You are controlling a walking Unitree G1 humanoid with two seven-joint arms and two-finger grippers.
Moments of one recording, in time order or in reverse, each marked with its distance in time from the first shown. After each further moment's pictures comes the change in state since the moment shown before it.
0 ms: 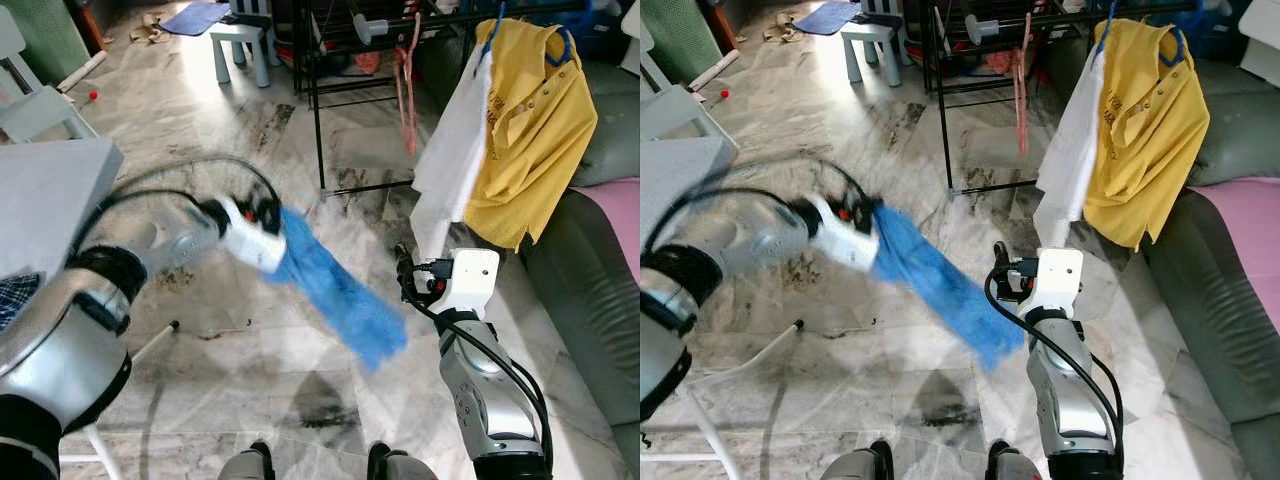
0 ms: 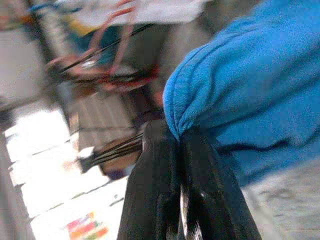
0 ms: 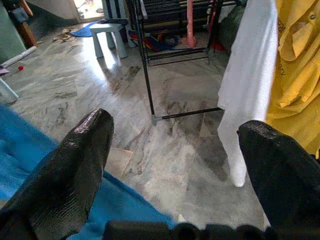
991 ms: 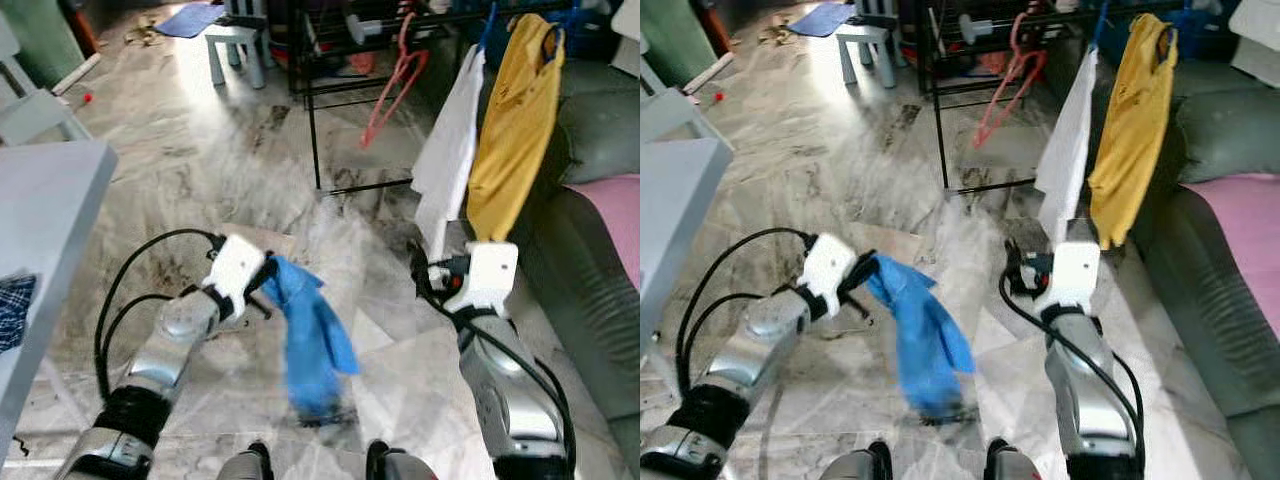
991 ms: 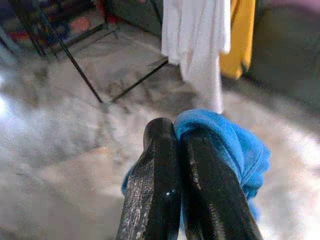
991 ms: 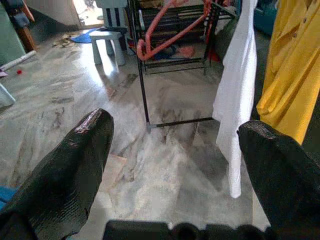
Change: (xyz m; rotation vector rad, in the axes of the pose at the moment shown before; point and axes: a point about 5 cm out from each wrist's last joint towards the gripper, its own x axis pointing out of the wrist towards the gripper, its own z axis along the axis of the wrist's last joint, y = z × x) left arm -0.027 -0.089 0.067 -1.657 0.017 0.084; right arm -0.002 -0.015 0.017 -0.041 -0.027 0.024
